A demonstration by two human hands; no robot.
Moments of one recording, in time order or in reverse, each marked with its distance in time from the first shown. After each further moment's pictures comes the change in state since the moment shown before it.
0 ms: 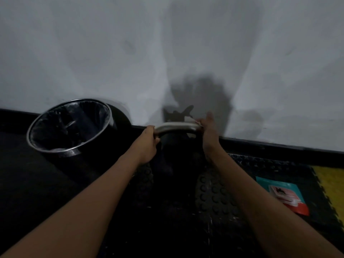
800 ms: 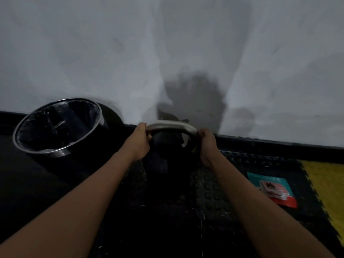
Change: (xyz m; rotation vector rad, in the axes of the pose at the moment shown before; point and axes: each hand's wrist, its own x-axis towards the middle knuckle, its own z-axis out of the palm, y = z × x) left_hand 0.005 0.003 0.003 0.027 0.017 -0.029; right_hand -0.017 0.003 -0.030 -0.087 0.085 0.139
